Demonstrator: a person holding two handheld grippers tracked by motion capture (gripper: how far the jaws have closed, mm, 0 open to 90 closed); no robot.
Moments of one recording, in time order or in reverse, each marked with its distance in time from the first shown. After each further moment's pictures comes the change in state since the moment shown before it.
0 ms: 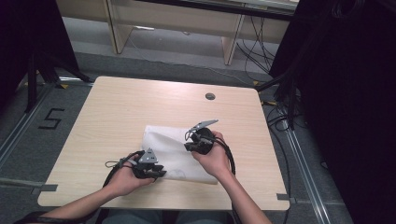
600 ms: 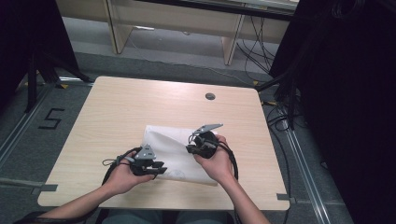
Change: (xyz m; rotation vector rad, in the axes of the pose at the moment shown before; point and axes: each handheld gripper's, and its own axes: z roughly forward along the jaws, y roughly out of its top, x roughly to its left) left arm -0.004 0.012 -0.014 -0.093 -0.035 -0.049; right arm 0.002 -0.009 -0.010 -0.033 0.000 0.004
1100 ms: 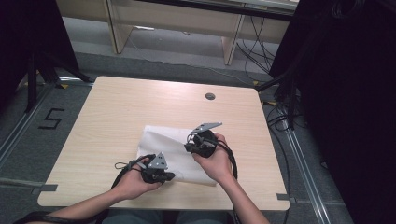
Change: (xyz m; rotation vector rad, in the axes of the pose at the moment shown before) left arm -0.024 0.004 0.025 0.102 -0.051 0.117; right arm 0.006 0.006 -0.004 -0.029 0.009 -0.032
